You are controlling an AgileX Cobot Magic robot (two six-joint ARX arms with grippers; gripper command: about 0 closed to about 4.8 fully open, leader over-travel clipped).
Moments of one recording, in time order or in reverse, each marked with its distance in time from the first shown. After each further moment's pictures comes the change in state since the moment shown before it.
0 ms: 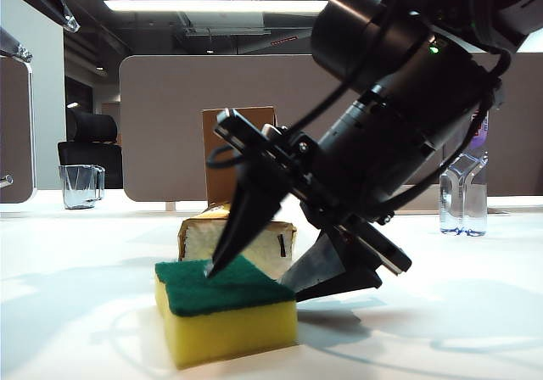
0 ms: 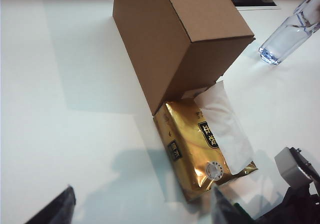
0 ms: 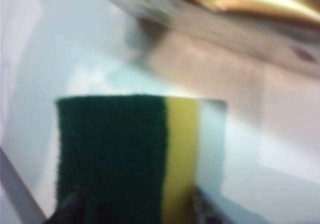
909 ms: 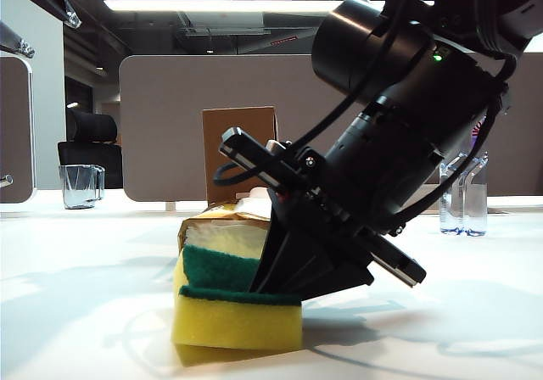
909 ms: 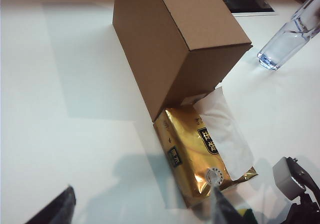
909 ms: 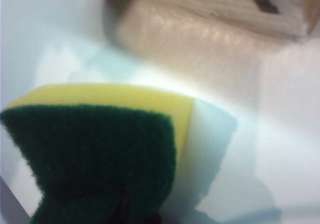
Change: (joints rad) left arm 0.000 -0.002 0.000 0.022 0.000 0.000; right arm -0.001 0.007 -0.003 -0.048 0.018 -0.005
